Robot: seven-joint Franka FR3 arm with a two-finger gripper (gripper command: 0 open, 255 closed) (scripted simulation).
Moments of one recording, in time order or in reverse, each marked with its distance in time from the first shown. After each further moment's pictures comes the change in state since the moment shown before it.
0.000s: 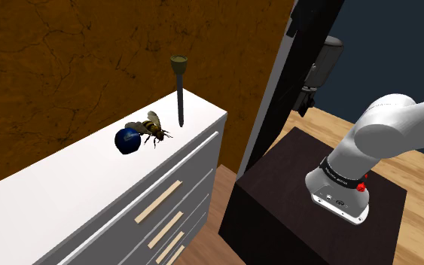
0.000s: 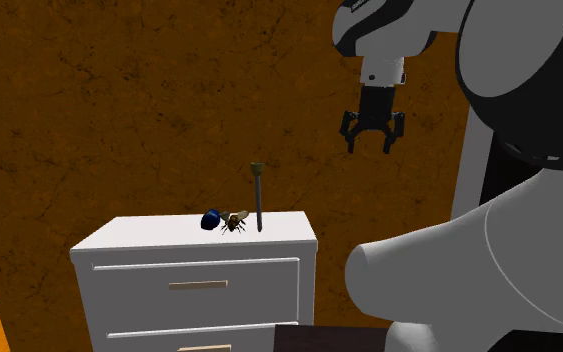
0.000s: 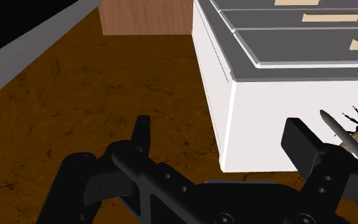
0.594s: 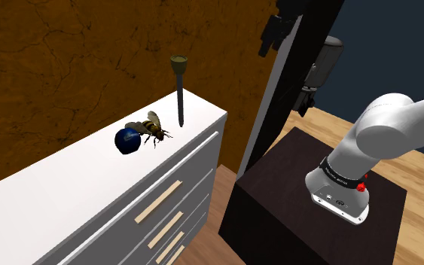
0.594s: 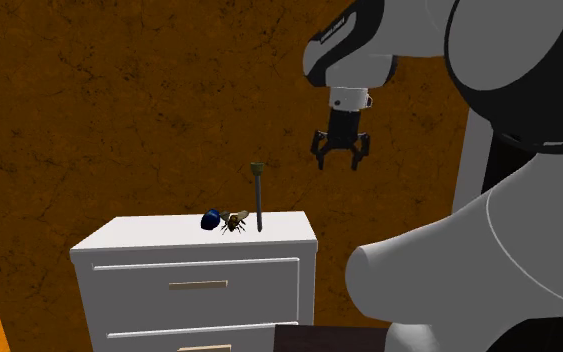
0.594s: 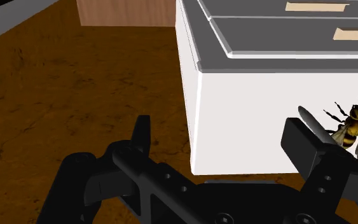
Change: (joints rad) arm 0.049 0.071 0.110 -0.095 0.083 0.187 0.094
